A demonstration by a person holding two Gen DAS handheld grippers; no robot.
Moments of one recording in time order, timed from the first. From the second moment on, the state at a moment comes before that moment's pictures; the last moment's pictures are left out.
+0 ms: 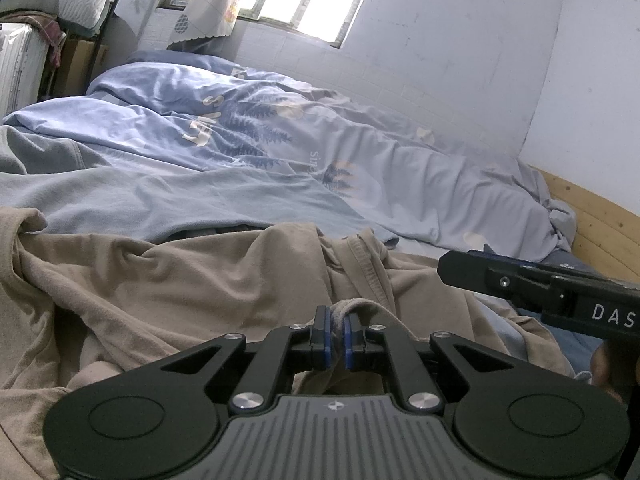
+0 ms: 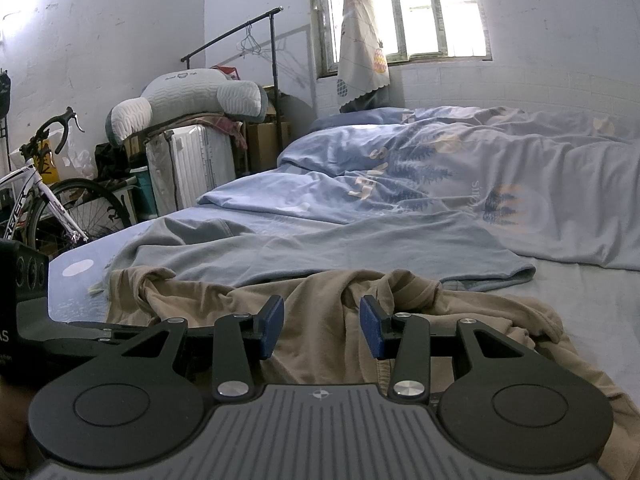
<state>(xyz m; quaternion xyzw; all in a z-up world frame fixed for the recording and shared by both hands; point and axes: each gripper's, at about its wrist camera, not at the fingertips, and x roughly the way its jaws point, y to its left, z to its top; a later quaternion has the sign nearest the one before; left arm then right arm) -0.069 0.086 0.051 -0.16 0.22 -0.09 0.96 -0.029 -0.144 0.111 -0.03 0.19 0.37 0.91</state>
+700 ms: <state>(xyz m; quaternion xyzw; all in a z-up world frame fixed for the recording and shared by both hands) -0.076 0.124 0.093 -0.19 0.14 -0.04 0.97 -0.027 -0.158 0.109 -0.03 0.19 0.36 0.92</state>
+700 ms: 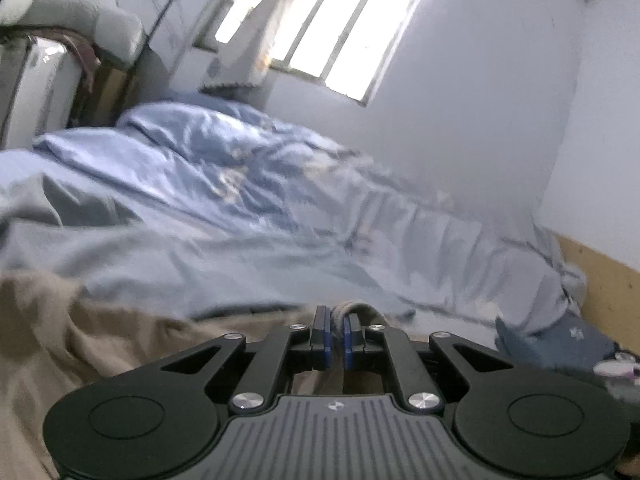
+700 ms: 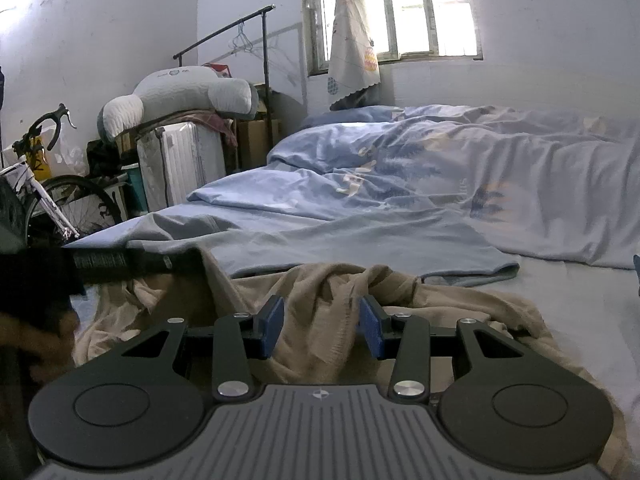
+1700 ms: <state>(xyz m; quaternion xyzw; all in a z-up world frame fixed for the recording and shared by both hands) -0.164 0.290 0.103 -0.31 0.08 0.18 0.93 0.007 -0.144 0.103 -0.14 0.18 0.34 0.91</state>
